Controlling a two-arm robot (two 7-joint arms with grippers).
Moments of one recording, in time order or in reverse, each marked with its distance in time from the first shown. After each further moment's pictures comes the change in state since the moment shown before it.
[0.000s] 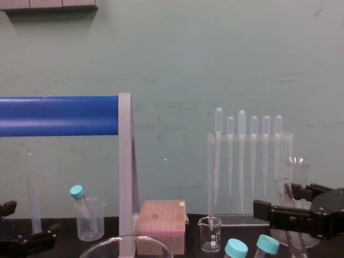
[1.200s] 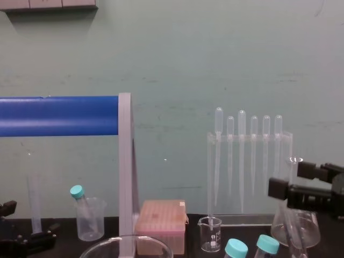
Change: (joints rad) left arm 0.000 0.000 0.000 0.000 0.000 0.000 0.000; right arm -0.027 0.066 0.009 -0.038 0.078 -0.093 0.028
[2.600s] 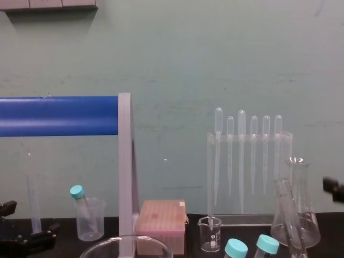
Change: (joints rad) left arm 0.000 0.000 0.000 0.000 0.000 0.000 0.000; right arm 0.017 0.019 -0.013 0.090 -0.144 -0.086 -0.384
